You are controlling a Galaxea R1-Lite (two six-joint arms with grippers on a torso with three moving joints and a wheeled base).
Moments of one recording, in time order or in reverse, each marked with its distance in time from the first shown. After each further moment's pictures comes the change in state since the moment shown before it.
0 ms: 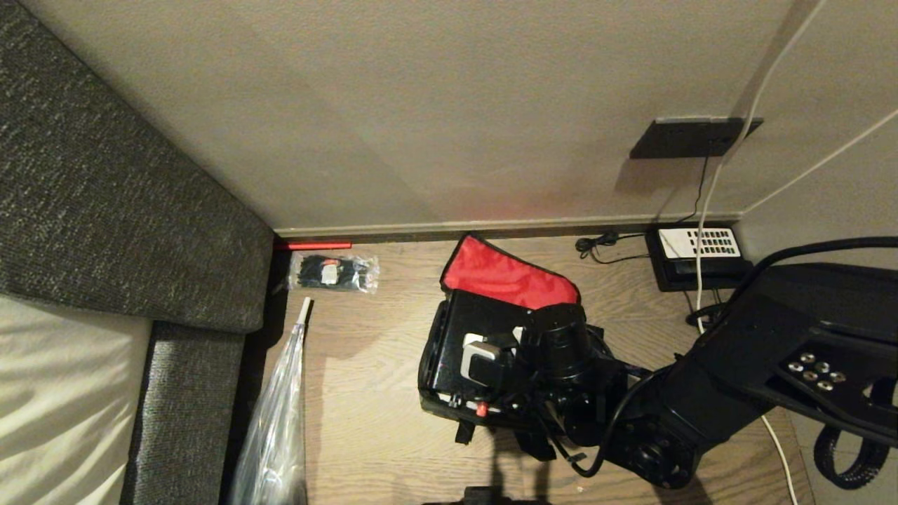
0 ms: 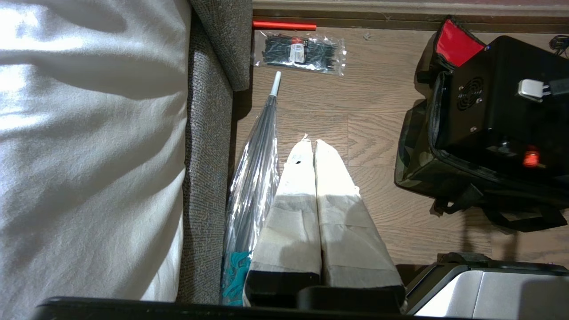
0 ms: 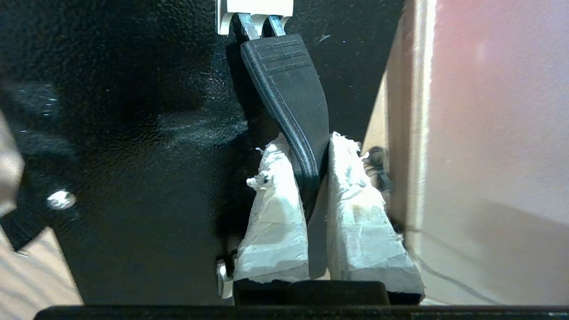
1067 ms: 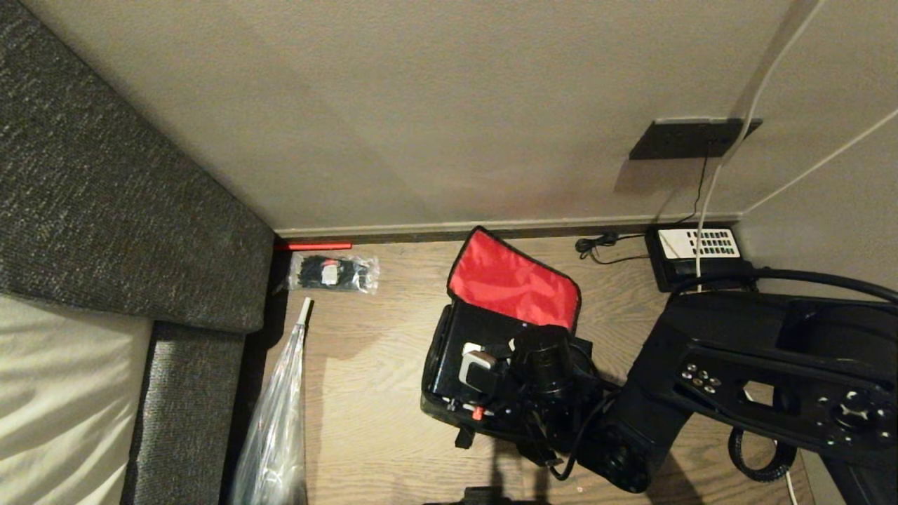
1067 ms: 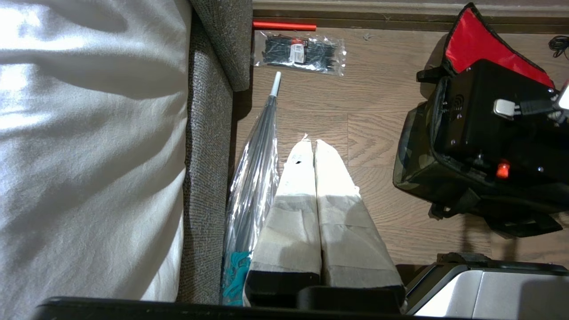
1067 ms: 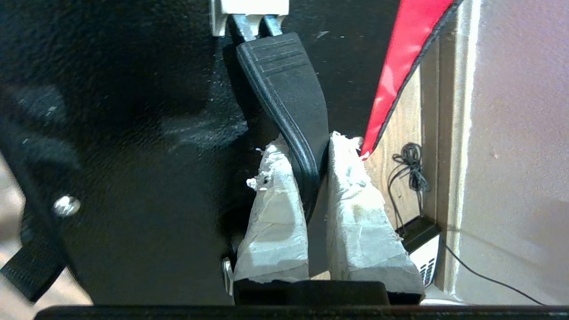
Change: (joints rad) left arm 0.000 0.000 0.000 0.000 0.000 0.000; right arm -0.046 0.187 -0.043 -0.158 -0.005 0.043
